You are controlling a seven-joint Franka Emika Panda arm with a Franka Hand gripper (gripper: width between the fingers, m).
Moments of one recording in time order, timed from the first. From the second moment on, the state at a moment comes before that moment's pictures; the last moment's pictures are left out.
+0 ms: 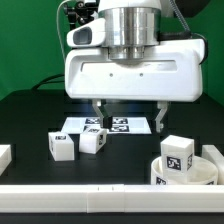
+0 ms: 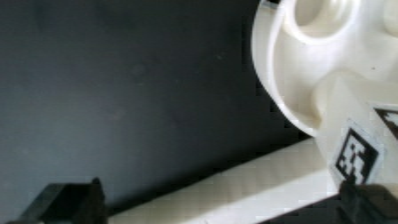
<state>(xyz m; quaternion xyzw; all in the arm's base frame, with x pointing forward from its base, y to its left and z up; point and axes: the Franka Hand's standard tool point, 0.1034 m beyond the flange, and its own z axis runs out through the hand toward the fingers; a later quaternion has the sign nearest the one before) 0.600 -0.007 0.086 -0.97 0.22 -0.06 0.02</state>
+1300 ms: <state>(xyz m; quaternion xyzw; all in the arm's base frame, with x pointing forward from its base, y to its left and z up) 0.508 -0.074 0.047 -0.97 0.24 0.01 0.04</state>
